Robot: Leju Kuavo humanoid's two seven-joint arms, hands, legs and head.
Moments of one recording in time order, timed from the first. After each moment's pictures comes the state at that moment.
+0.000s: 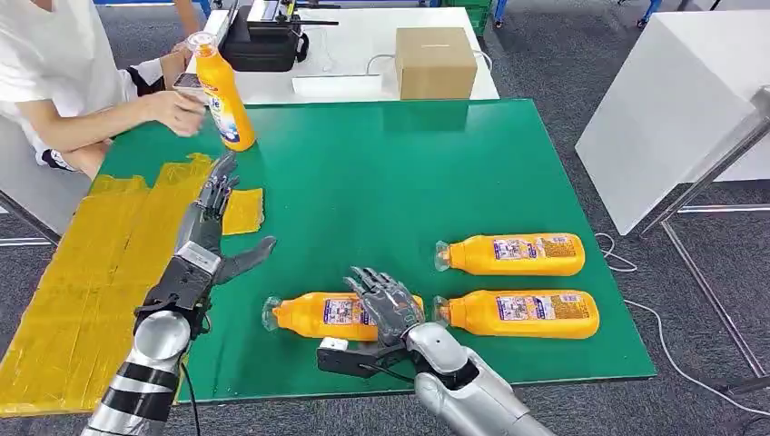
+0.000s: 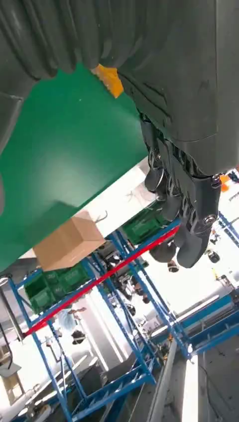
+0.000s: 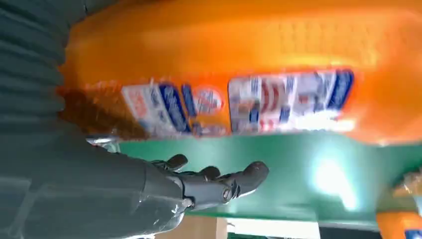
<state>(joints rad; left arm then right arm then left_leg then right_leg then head) -0.29 -0.02 -0.20 -1.44 -0.39 0.12 -0.42 -0.36 0.05 0.74 -1.02 0.95 -0.06 0.07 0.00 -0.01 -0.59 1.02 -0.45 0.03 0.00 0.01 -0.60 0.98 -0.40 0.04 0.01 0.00</state>
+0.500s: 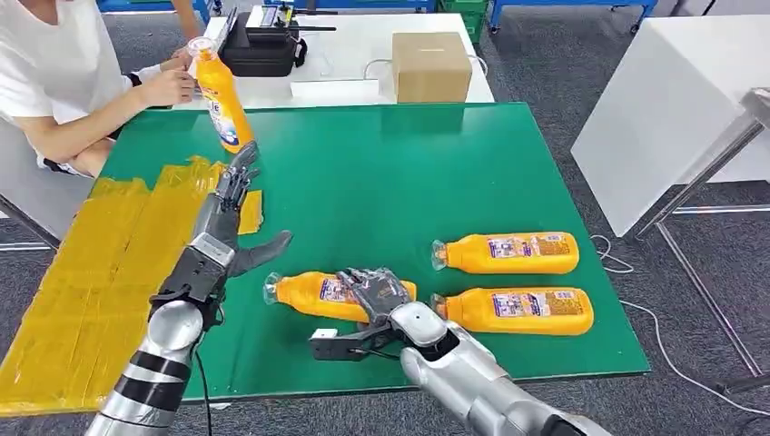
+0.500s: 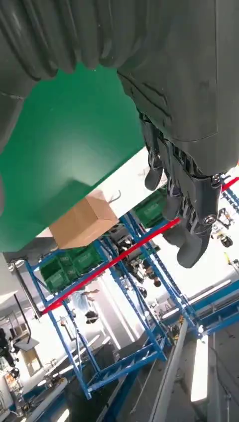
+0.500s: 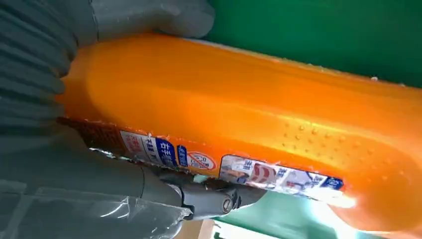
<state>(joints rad) -0.34 -0.04 -0.25 -1.41 -0.35 0.11 -0.41 -0.53 0.13 0.79 -0.71 1.01 0.03 0.06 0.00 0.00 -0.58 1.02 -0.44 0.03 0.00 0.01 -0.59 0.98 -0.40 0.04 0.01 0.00</state>
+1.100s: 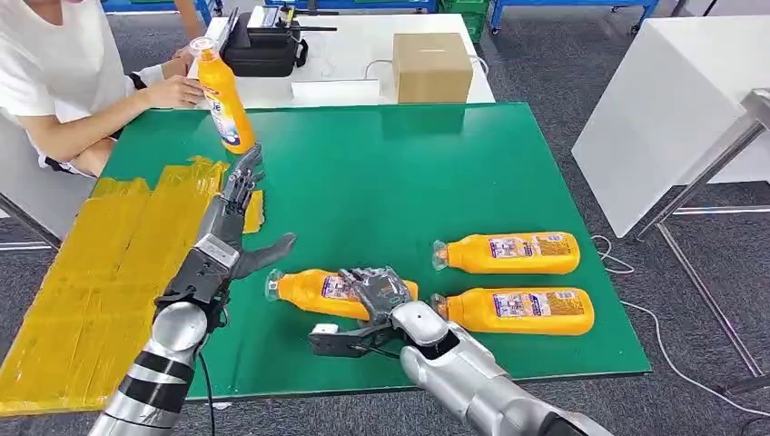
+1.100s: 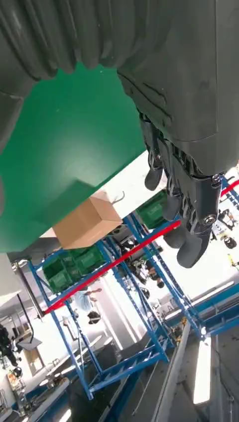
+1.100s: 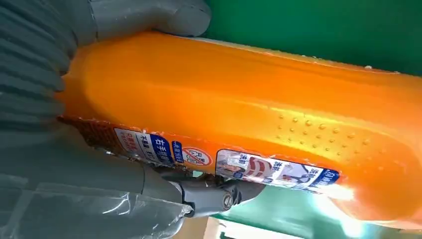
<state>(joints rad) -0.34 -0.04 -0.26 -1.40 -0.34 0.12 -0.42 -0.53 0.14 0.78 -0.68 0.95 -0.05 0.06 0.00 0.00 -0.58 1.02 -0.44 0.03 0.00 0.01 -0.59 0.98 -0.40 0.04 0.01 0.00</state>
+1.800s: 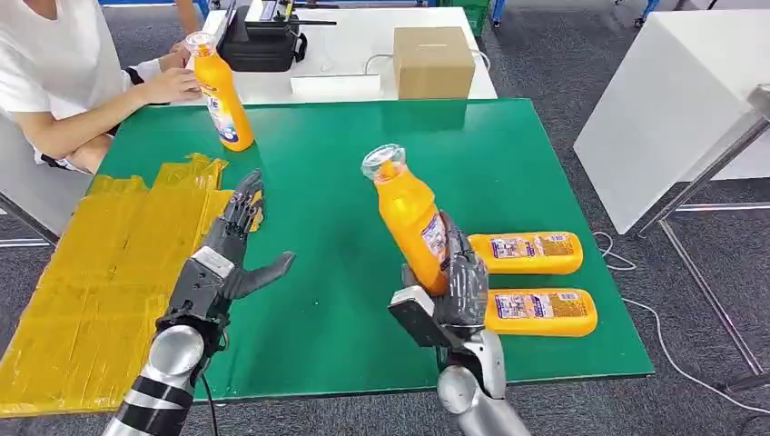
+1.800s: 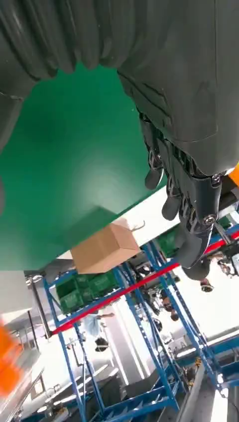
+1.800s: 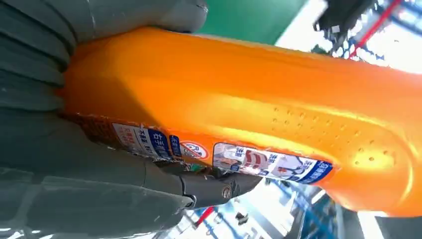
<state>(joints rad) -0.24 -0.04 -0.26 -1.46 -0.26 0.09 -0.32 -0.12 0.13 0.33 -1.30 0.65 -0.63 -0.27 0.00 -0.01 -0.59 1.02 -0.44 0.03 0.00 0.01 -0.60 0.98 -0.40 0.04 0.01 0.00</state>
